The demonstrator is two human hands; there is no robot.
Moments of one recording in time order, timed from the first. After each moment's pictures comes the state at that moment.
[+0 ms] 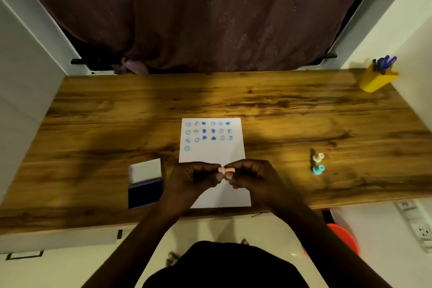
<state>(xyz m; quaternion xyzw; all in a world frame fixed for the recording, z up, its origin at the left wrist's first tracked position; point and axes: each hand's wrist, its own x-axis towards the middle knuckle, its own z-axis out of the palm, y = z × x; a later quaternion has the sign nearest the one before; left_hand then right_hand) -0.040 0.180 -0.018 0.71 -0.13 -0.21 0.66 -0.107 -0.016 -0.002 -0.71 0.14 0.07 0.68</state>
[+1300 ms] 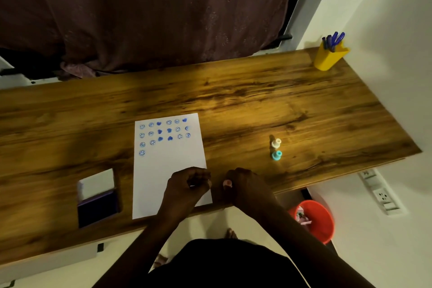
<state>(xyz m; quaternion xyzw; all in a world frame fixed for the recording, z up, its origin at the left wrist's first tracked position) -0.067 0.089 -0.069 0.81 -0.12 -0.26 0.52 -0.156 -0.096 -0.071 -0.97 0.11 0.06 0.22</state>
